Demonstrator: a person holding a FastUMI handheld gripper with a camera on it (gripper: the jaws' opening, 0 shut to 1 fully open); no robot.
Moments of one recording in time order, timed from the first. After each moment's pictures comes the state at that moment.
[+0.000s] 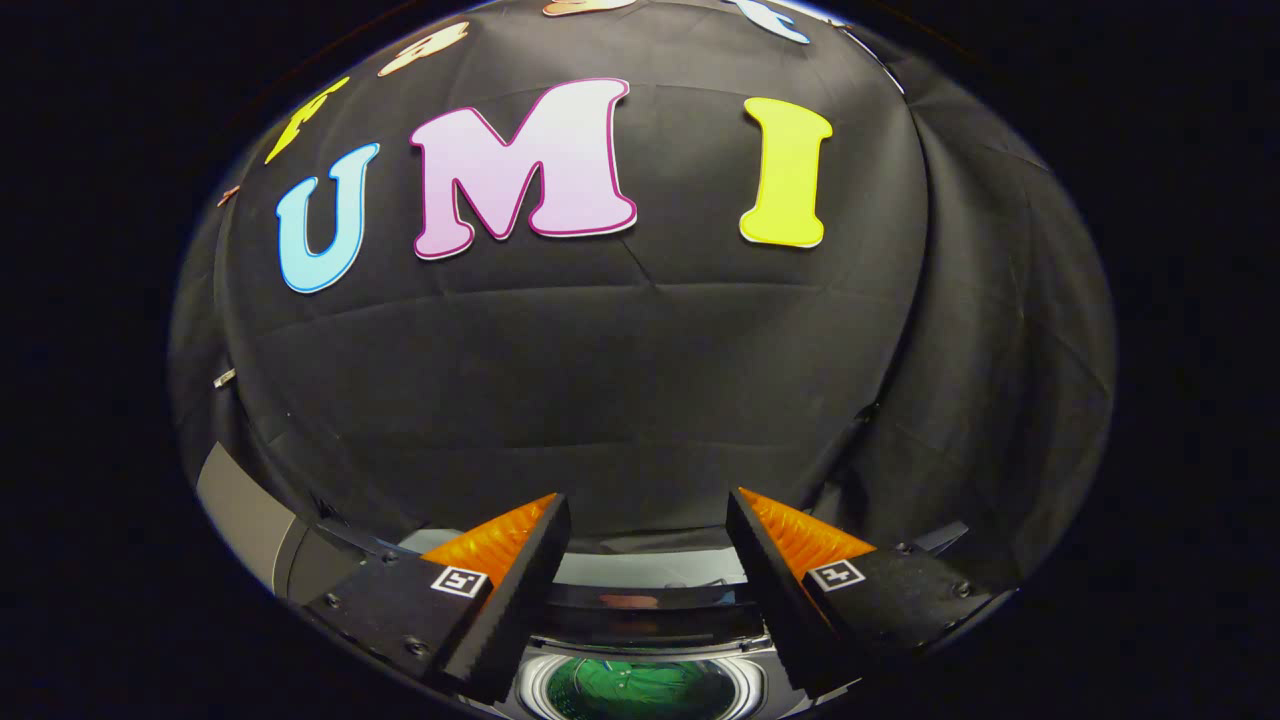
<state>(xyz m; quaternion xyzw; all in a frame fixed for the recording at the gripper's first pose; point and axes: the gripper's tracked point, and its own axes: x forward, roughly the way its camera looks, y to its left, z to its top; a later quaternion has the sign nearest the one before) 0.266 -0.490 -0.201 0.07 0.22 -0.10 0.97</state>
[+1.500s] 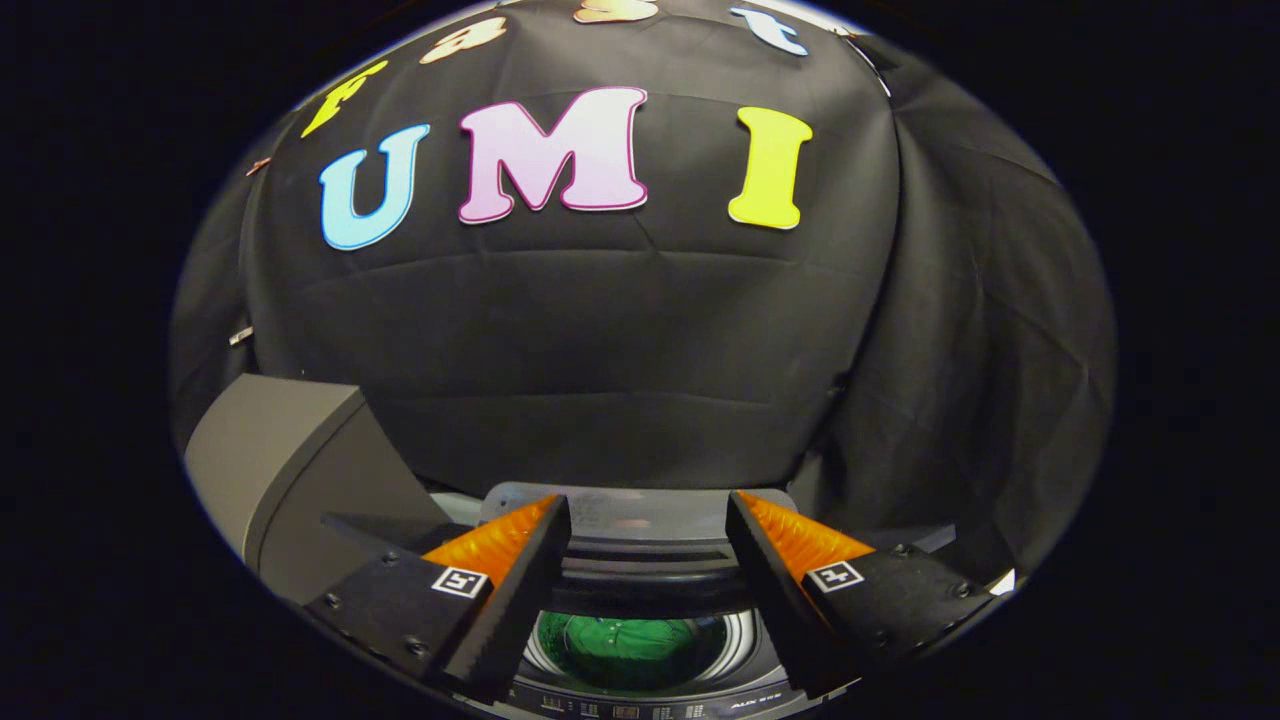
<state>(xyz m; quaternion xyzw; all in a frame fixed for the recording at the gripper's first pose) 0.134 -0.454 -0.250 0.03 0.25 -0.10 0.96</state>
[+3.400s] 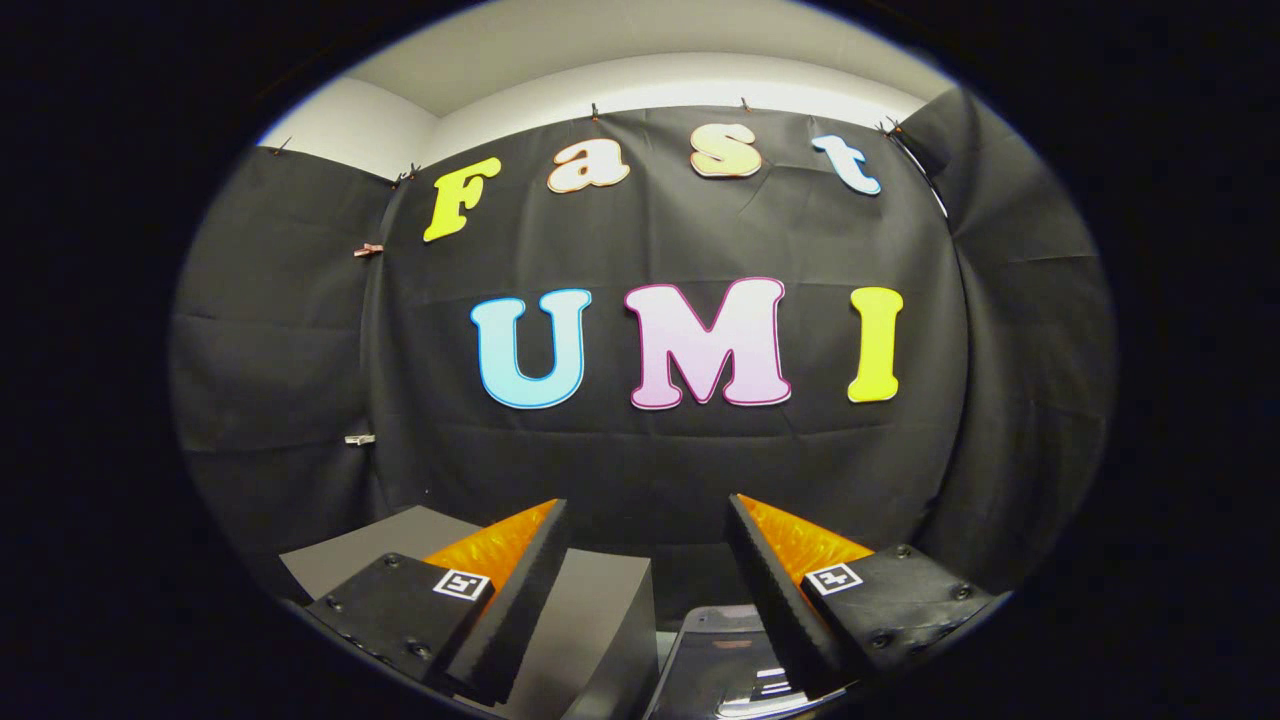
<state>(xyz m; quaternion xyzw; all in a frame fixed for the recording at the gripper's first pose) 0.103 -0.252 -0.038 0.07 -0.01 0.01 1.00</state>
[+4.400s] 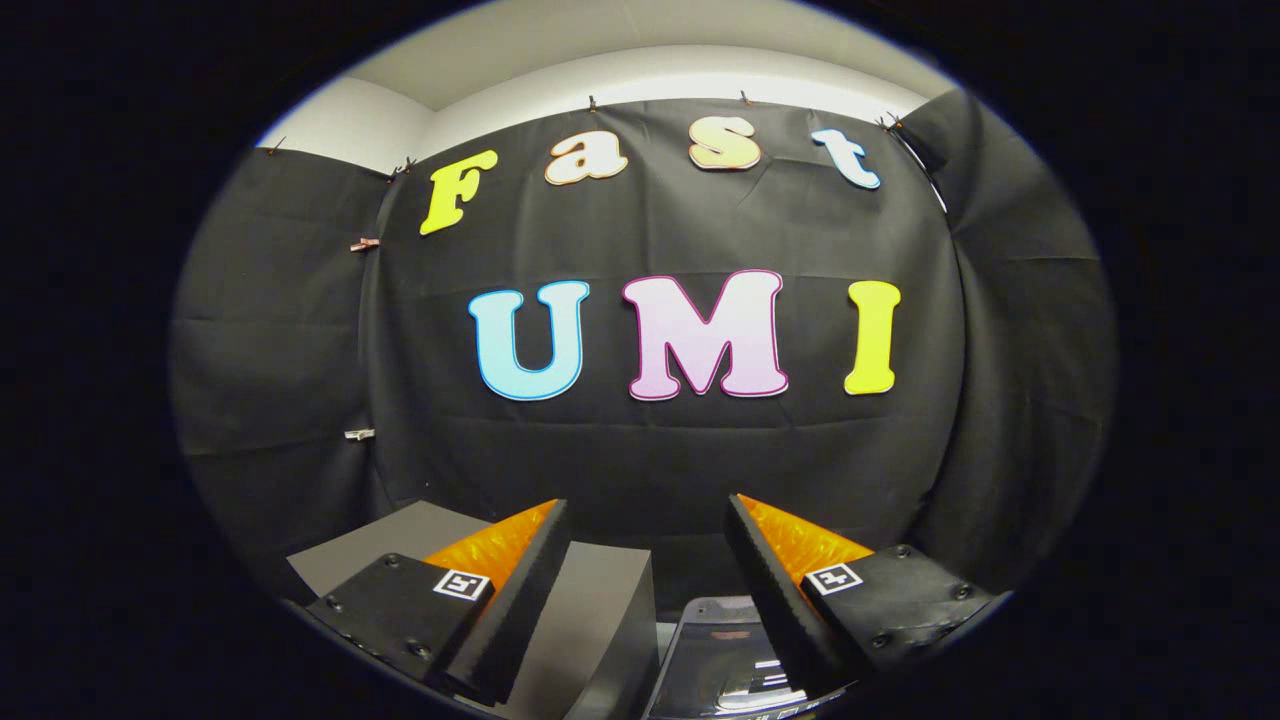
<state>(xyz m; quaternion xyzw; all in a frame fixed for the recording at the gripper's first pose) 0.095 -0.253 -0.032 0.06 0.01 0.01 1.00</state>
